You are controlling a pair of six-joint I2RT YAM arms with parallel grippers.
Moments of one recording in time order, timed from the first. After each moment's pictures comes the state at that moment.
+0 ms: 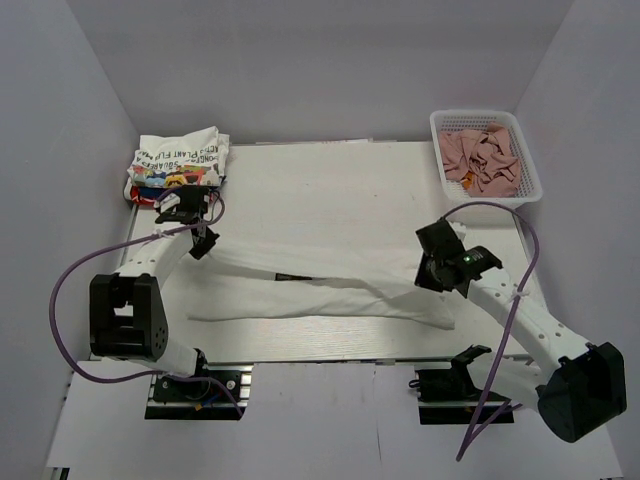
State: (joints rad) left arm -0.05 1.49 1.01 -0.59 -0.34 -0.81; right arm 0.49 1.09 0.84 -0.83 0.27 0.65
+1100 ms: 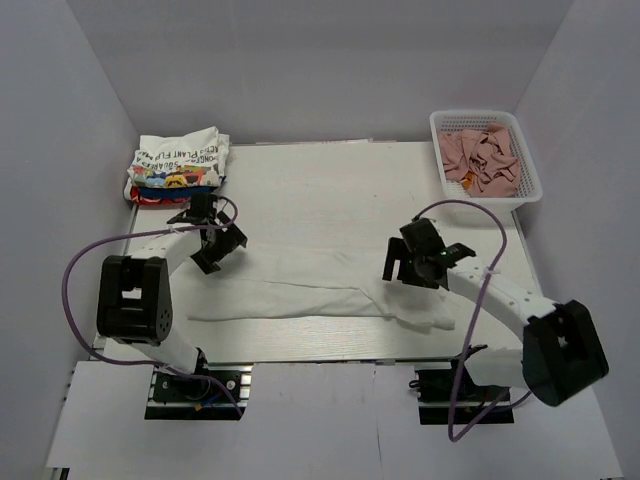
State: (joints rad) left arm -0.08 1.57 0.94 -0.47 -0.06 -0.78; right arm 0.52 1.24 0.74 -0.54 0.15 0.58
